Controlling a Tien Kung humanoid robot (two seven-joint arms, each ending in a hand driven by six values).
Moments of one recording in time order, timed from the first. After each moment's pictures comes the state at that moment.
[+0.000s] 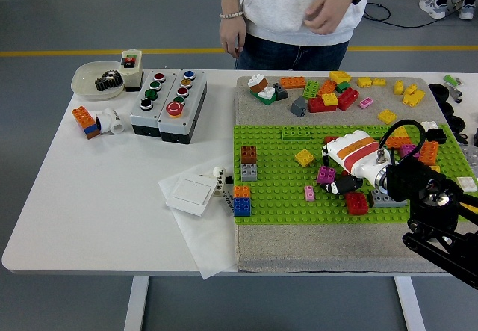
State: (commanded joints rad) left arm -0.19 0.21 -0.21 -0.35 0.53 0.22 0.19; right arm 0.75 -0.43 0.39 1.20 -2.09 -0.08 -0.25
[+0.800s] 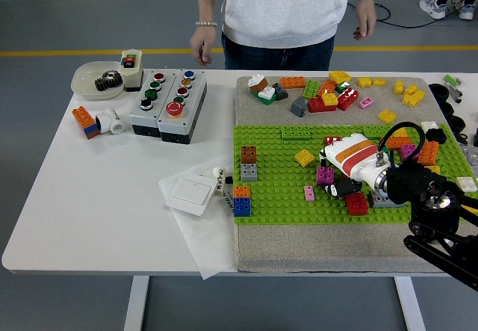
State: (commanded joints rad) left arm -0.18 0.21 -0.22 -0.35 0.56 0.21 0.20; right arm 0.75 -0.44 0.39 1.21 -2.10 -0.09 -0.21
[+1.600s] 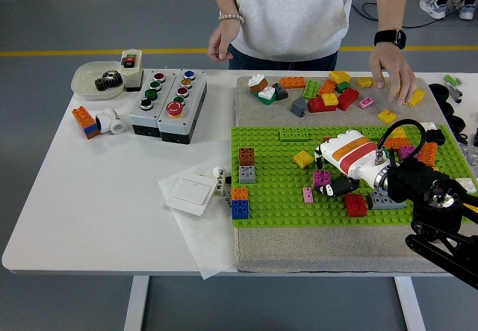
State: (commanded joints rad) left arm -0.19 0.22 -0.22 -0.35 0.55 0.21 0.20; right arm 0.74 -0.45 0.41 1.25 -2.10 -0.10 -0.18
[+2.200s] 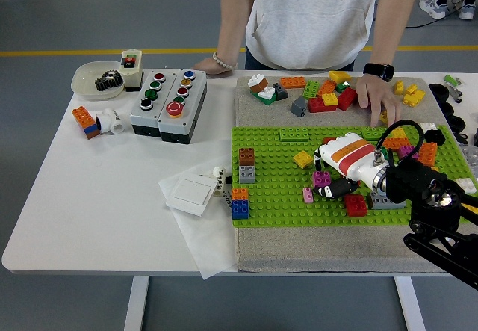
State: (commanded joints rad) left arm -0.19 0.22 -0.22 -0.35 0.55 0.21 0.20; right arm 0.75 -0.44 0.40 1.24 -2.07 -0.09 -0.18
